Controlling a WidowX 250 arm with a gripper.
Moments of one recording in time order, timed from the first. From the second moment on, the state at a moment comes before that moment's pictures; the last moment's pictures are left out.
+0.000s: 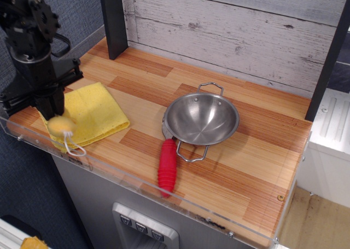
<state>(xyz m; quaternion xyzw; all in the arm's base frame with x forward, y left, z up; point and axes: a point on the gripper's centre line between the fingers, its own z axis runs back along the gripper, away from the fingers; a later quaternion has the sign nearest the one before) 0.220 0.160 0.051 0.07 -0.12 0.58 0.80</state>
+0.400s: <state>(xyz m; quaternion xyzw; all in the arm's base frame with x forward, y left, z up) 0.231 0.159 0.039 0.07 -0.11 0.56 0.82</state>
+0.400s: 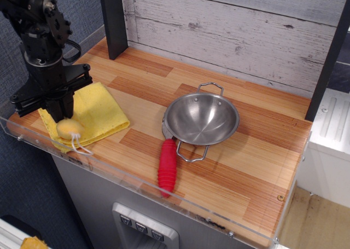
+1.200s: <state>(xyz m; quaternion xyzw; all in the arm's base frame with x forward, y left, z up) 0.235 0.153 0.047 0.08 -0.10 0.55 0.83</state>
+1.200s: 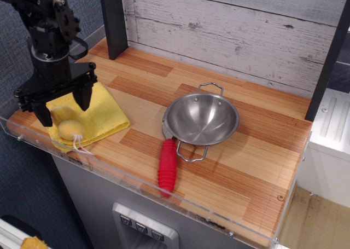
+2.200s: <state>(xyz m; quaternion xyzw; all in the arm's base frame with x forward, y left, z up) 0.274 0.127 0.138 0.02 -0.19 0.43 0.88</state>
